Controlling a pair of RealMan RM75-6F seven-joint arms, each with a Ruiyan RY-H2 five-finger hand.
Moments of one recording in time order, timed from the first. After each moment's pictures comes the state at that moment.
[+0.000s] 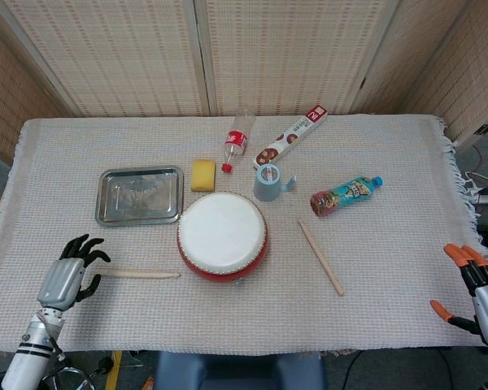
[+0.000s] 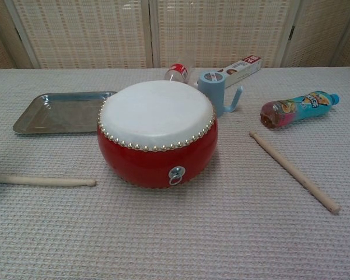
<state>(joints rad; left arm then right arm) -0.26 -1.25 -0.11 -1.74 1.33 1.21 0.11 -0.03 -1.08 0.00 -1.51 -1.67 1.64 0.27</state>
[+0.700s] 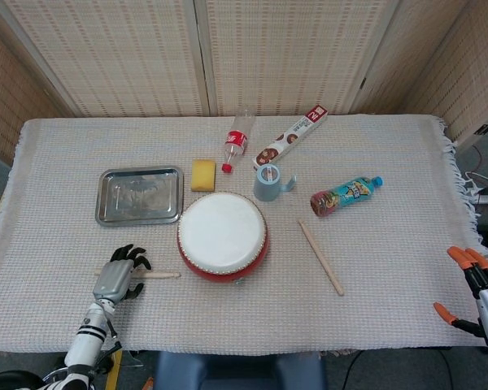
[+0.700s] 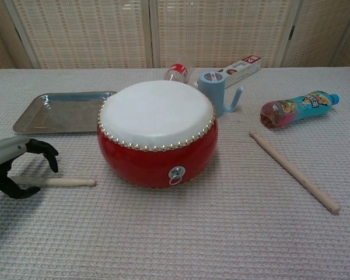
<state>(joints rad) -0.41 -1.53 -0.13 -1.63 1.01 1.10 0.40 -0.03 -1.07 -0.01 -1.49 -1.66 1.64 0.29</state>
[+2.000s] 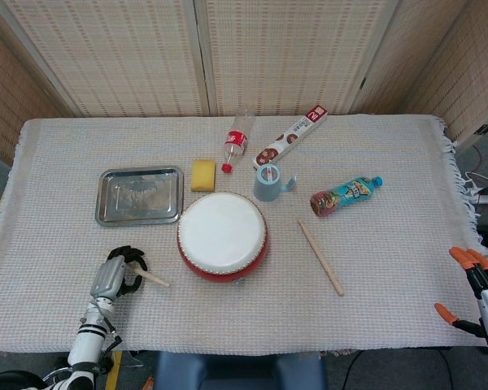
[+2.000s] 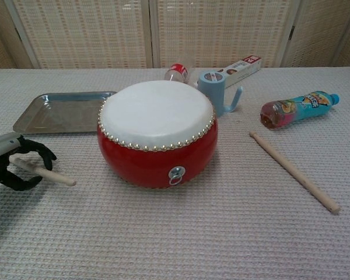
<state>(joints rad) -0.38 -1.57 -0.17 -1.59 1.00 1.12 0.08 -0.03 -1.07 -0.01 -1.50 -1.65 1.64 0.31</state>
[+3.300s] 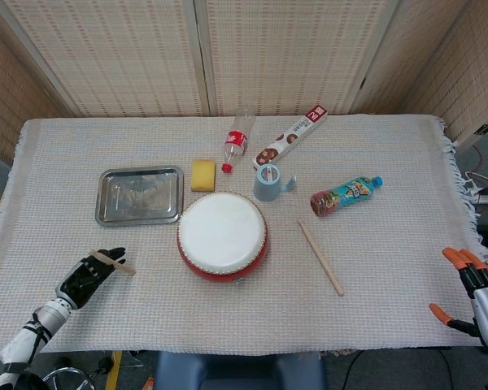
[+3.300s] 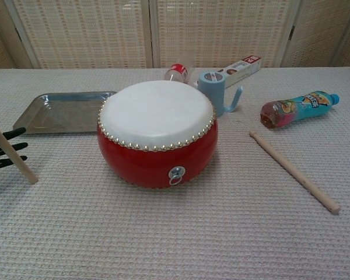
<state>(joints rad) -0.37 -1.23 -0.10 -1.43 1.60 0.80 -2.04 -0.03 -1.08 -0.02 -1.52 -1.66 1.63 0.28</state>
